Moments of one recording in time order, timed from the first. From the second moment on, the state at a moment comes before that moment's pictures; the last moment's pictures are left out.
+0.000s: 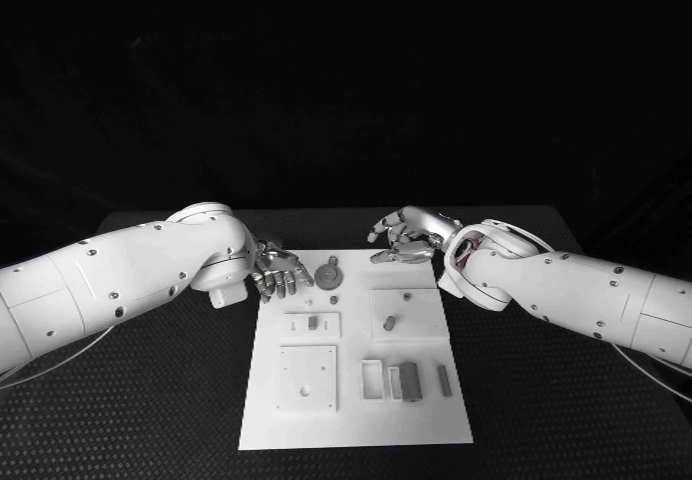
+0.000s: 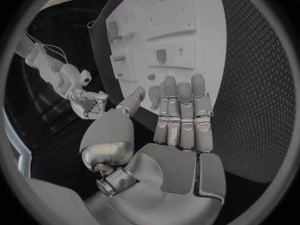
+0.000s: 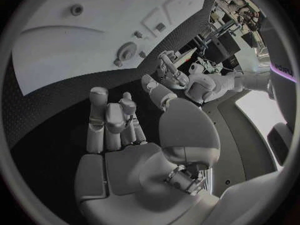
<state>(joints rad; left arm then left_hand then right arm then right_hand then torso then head) 1.40 -0.58 -0.13 1.27 -0.90 0.18 -0.59 0.73 -0.10 0.52 -0.19 0.05 1.07 0.07 0.34 0.76 1.30 -0.02 0.43 0.64 1.10 -0.06 0.91 0.83 0.01 1.13 -0.16 0.34 1.09 1.19 -0.76 0.01 1.36 -1.23 -0.32 0.04 1.04 -0.13 0.54 -0.25 0.06 0.83 0.15 0.22 0.51 1.02 0.06 1.21 1.10 1.21 -0.05 1.49 0.88 0.22 1.18 -0.02 0.87 1.31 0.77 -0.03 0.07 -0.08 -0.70</state>
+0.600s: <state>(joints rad) 1.42 -0.53 -0.13 1.15 -1.00 0.16 -0.59 0.70 -0.11 0.52 -0.15 0.05 0.96 0.11 0.26 0.72 1.28 0.00 0.44 0.65 1.10 -0.07 0.92 0.81 0.01 1.13 -0.16 0.33 1.10 1.19 -0.75 0.01 1.36 -1.23 -0.33 0.04 1.04 -0.13 0.54 -0.24 0.06 0.83 0.15 0.22 0.51 1.02 0.06 1.21 1.10 1.21 -0.05 1.49 0.88 0.22 1.18 -0.02 0.87 1.31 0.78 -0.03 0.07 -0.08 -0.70</state>
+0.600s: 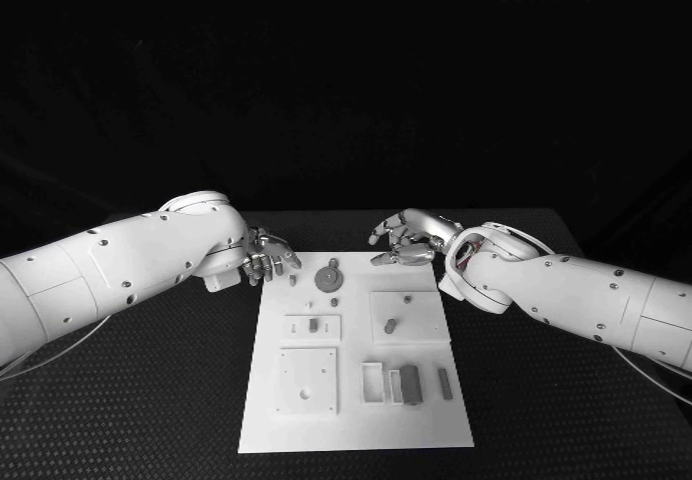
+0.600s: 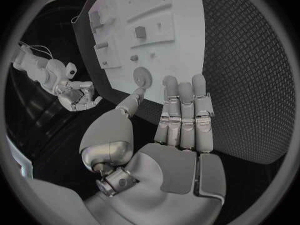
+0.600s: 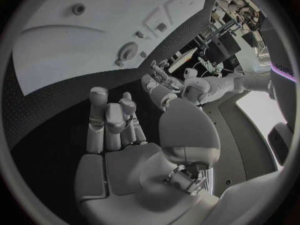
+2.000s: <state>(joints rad) 1.39 -0.40 -0.14 0.96 -1.18 0.21 -0.53 0.72 -0.14 0.53 -0.11 0.05 0.96 0.11 0.25 0.71 1.28 0.00 0.44 0.65 1.09 -0.06 0.92 0.79 0.01 1.13 -0.16 0.31 1.11 1.19 -0.75 0.01 1.36 -1.22 -0.32 0.04 1.04 -0.13 0.54 -0.24 0.06 0.83 0.15 0.22 0.50 1.02 0.06 1.21 1.10 1.21 -0.05 1.49 0.88 0.22 1.18 -0.02 0.87 1.31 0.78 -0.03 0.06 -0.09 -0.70</state>
